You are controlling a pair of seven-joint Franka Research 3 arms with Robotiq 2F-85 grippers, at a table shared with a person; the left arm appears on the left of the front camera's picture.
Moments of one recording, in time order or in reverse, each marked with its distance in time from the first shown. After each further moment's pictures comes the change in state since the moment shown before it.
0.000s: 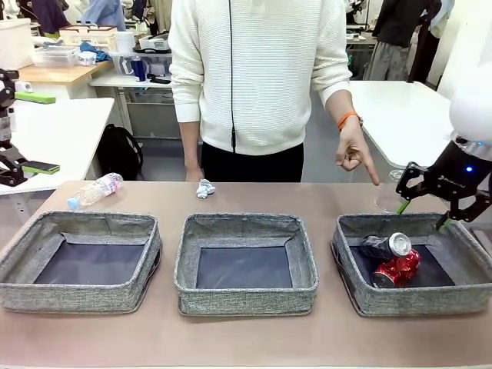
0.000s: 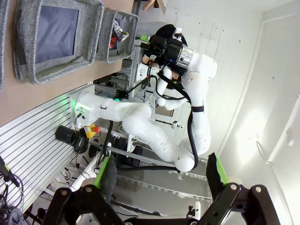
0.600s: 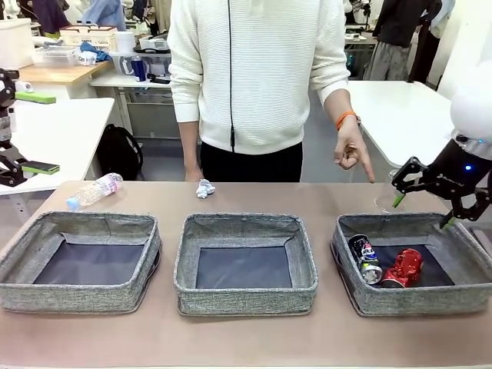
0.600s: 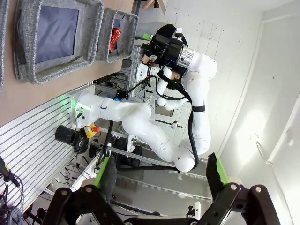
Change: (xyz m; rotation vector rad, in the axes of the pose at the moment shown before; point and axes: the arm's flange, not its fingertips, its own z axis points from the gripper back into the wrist) left arm 0.000 0.000 0.000 0.000 0.000 0.000; right arm 0.000 0.002 0.002 0.033 0.006 -0.019
